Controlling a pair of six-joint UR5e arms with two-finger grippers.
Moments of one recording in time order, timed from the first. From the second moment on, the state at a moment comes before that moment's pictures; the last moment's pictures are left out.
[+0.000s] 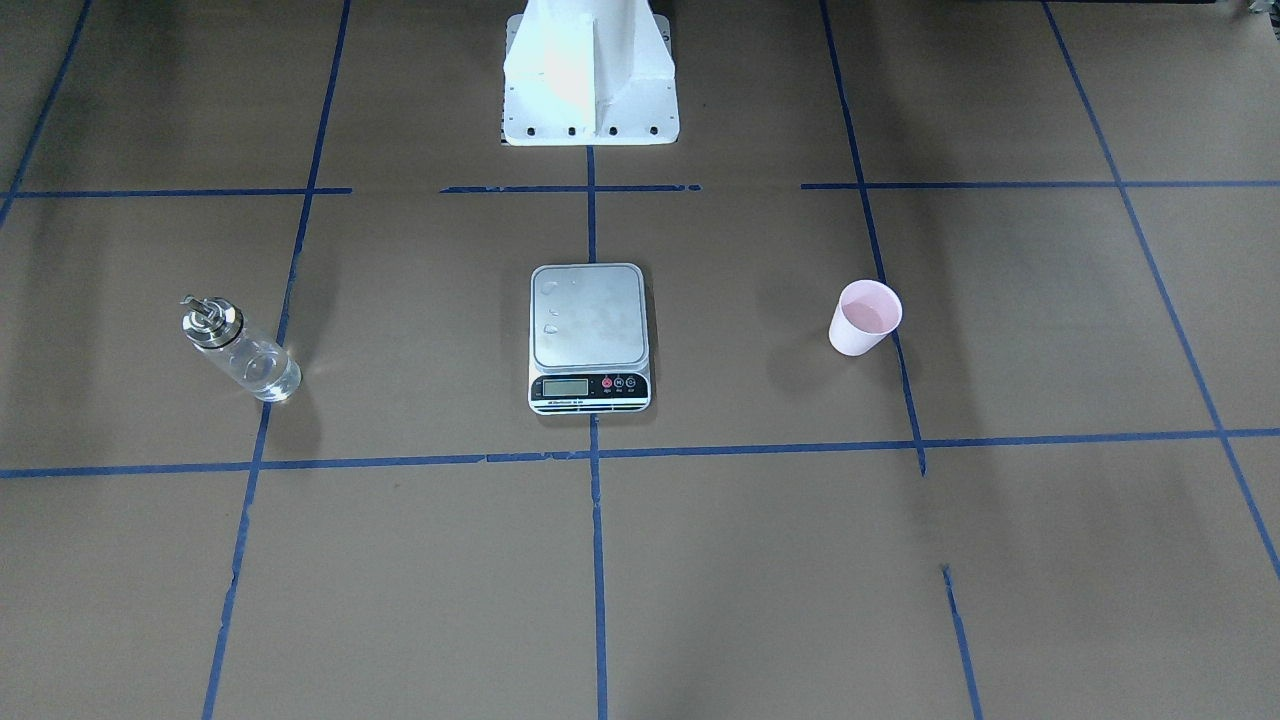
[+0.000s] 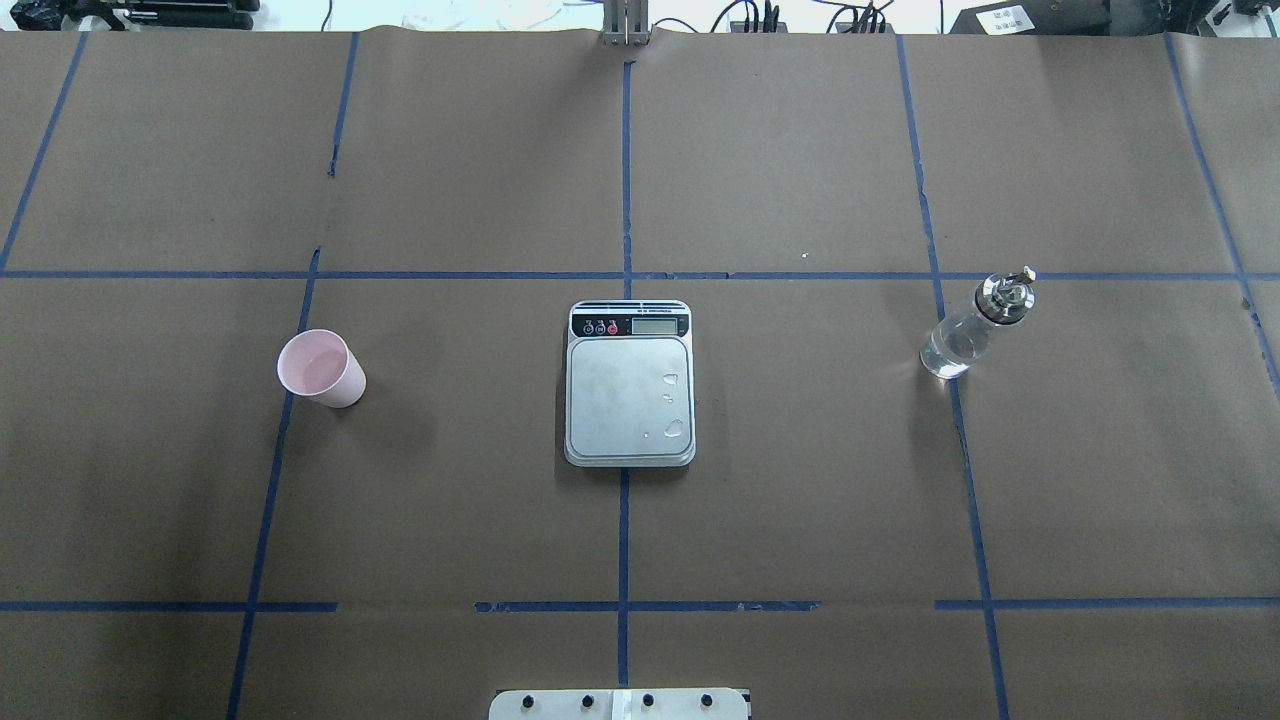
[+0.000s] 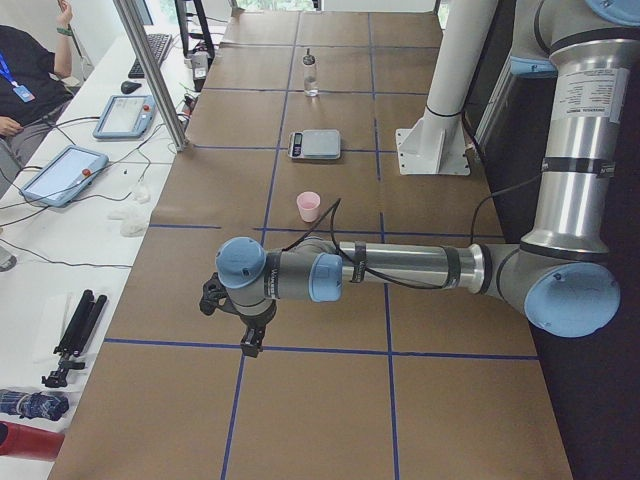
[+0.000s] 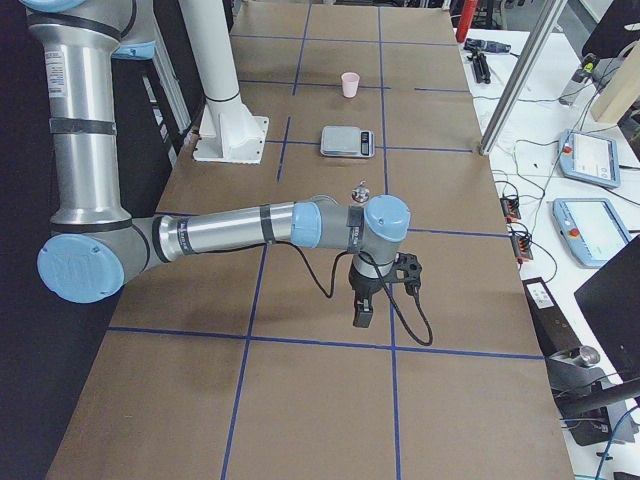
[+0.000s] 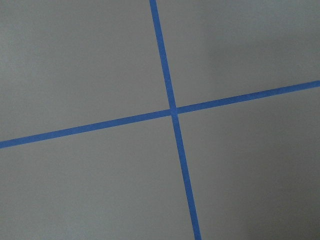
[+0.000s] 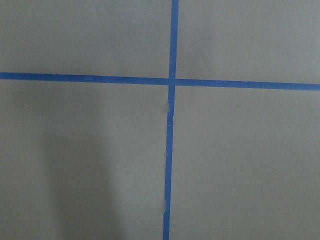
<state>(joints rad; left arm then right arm) -1.58 -1.62 -1.55 -1.57 -2.39 0.19 1.50 -1.56 1.75 -1.80 2.26 0.00</state>
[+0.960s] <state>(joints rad) -1.58 -1.62 -1.61 -1.69 -2.39 0.19 1.47 -1.54 1.83 -1.79 2.26 0.01</state>
